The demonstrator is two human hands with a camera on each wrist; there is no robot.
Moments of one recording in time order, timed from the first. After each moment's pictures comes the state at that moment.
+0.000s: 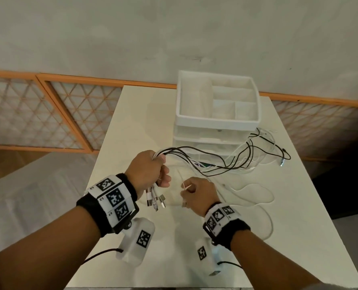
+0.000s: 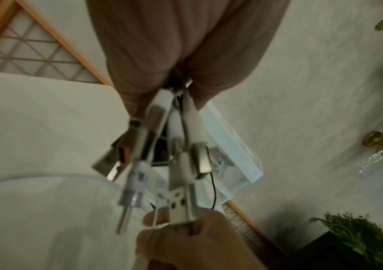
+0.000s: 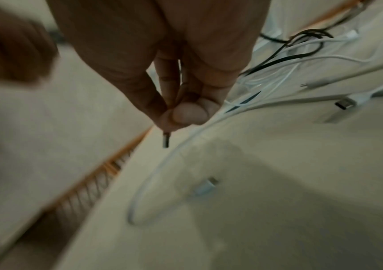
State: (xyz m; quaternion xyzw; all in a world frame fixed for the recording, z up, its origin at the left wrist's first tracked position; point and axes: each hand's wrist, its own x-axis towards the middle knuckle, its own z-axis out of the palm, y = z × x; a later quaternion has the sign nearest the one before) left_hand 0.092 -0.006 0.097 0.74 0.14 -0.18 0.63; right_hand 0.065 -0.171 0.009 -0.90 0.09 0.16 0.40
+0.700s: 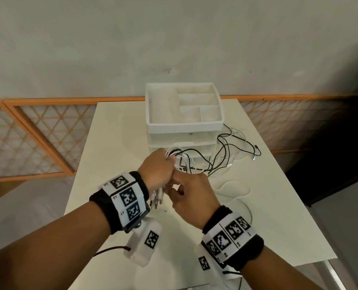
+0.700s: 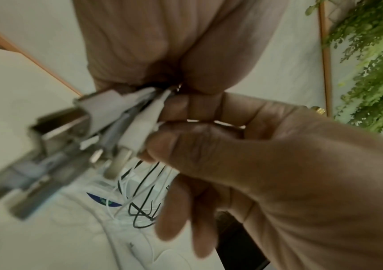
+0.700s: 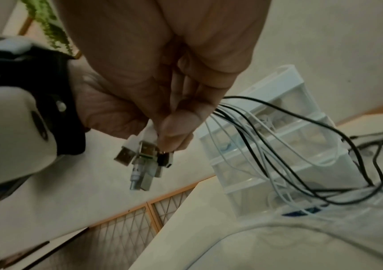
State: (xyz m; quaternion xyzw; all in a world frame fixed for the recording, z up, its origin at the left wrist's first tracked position) left_hand 0.089 -0.074 0.132 0.86 -0.02 -0.19 0.47; right_hand 0.016 -0.185 0.097 -0.90 -0.10 -0.08 0.42
